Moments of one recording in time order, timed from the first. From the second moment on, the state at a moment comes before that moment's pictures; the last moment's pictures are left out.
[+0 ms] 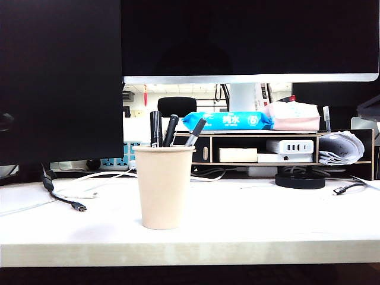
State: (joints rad) left arm -0.67 0.00 0.01 -0.15 -0.07 -0.01; right arm 0.26 0.00 0.01 -0.14 -0.51 0.30
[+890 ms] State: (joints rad) left arm -0.53 0.00 0.01 -0.14 0.04 -0.01; right arm 0.26 0.00 0.02 -0.11 -0.58 0.34
